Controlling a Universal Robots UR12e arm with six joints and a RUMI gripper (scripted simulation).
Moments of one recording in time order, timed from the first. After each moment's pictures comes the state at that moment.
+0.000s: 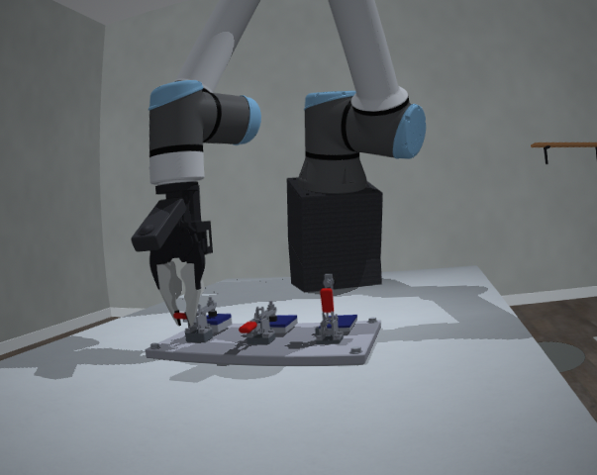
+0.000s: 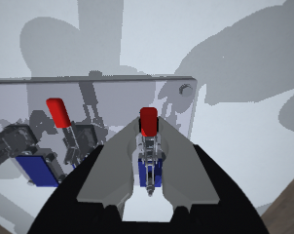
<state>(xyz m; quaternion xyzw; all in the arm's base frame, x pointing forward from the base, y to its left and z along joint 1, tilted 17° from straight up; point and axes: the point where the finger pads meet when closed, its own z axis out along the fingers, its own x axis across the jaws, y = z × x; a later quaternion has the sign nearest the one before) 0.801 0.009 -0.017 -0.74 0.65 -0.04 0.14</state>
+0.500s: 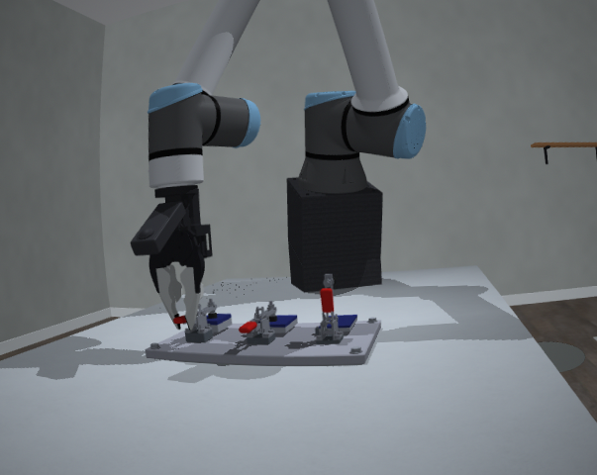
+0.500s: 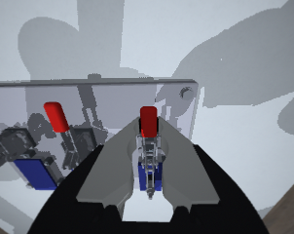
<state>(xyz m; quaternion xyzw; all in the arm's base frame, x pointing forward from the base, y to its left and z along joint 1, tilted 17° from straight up) 0.805 0.010 -0.022 -0.74 0.65 -0.04 0.14</state>
